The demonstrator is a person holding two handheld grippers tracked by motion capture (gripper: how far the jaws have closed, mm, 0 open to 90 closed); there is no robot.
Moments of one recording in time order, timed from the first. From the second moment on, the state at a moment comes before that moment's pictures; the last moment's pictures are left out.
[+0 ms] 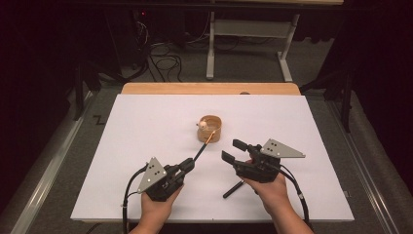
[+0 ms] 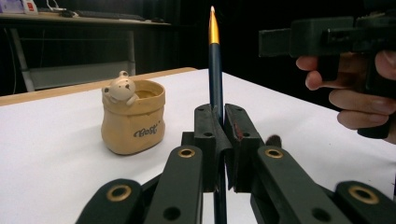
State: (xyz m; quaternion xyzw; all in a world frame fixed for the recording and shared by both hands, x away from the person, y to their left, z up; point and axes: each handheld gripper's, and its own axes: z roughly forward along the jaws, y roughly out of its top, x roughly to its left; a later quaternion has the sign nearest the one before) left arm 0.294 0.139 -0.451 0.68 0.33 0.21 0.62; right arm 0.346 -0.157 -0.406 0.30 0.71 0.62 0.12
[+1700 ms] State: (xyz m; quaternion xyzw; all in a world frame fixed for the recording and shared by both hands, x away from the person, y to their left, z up) left arm 0.283 0.112 -0.458 0.71 0.29 0.21 0.61; right arm 0.348 -0.144 -0.430 0.36 0.66 0.66 0.00
